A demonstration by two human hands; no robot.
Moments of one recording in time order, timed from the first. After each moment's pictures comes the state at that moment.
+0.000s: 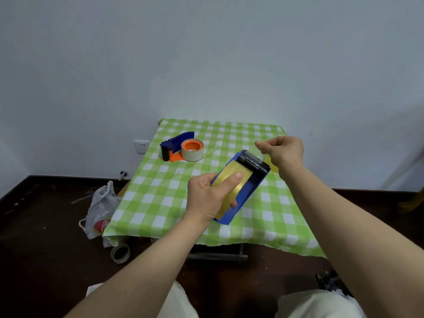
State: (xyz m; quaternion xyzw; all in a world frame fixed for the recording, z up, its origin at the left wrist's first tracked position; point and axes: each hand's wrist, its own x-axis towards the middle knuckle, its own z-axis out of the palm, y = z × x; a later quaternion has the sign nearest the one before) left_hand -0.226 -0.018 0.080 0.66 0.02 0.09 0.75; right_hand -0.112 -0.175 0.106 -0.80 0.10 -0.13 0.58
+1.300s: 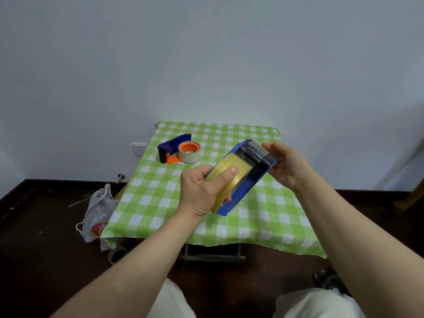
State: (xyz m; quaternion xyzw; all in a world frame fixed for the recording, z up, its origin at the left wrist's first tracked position) left_hand -0.229 -0.014 0.097 0.66 -0.05 0.14 0.74; right_hand -0.125 -0.199 0.100 -0.57 0.11 0.06 0.81
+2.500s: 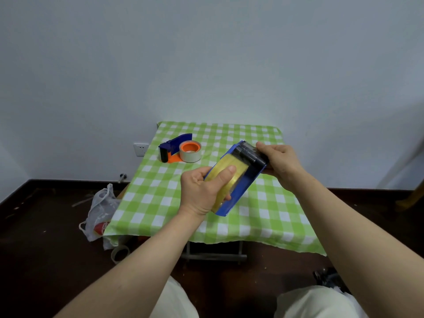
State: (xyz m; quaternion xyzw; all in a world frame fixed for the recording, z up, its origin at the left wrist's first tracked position) left_hand -0.232 -0.017 0.093 0.66 -0.01 0.15 0.74; right_hand -0.143 -0.181 0.107 -0.74 0.03 0.01 0.67
